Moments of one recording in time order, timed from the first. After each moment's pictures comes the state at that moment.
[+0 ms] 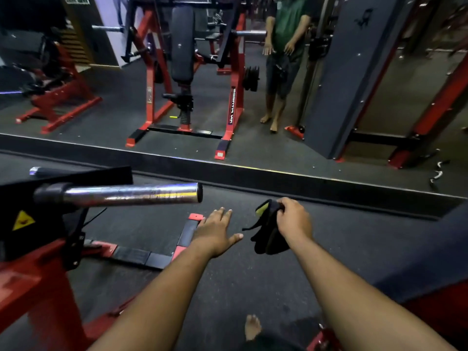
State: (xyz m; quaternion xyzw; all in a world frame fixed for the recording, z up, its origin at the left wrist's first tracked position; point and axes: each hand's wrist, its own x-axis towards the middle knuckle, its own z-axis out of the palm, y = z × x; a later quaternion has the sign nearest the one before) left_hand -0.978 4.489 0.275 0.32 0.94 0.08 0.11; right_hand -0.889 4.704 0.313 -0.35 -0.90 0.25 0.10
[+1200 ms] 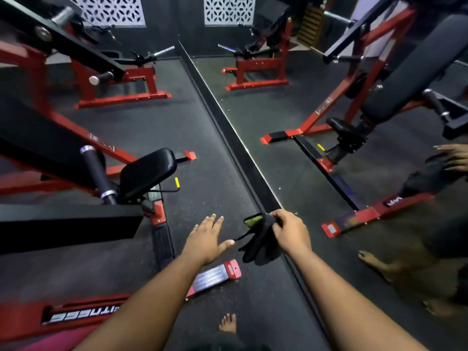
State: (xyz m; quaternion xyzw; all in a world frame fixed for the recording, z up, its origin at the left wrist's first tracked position) left_hand -1.477 4.546 0.216 -0.18 0.96 0.18 0.10; right_hand -1.609 4.759 0.272 0.18 -0.94 0.28 -0.08
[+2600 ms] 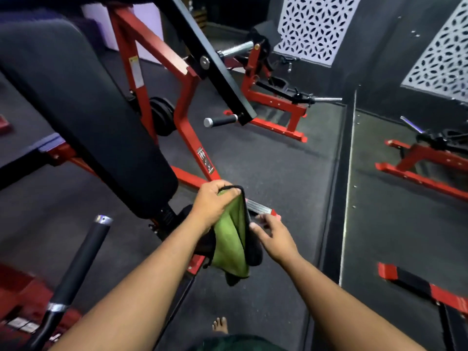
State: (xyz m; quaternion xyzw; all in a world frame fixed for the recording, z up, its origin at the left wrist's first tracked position) left_hand -1.802 4.125 0.330 -0.45 0.61 0.47 -0.45; right_hand -1.992 4.216 0.275 0.58 -0.71 0.28 -0.27
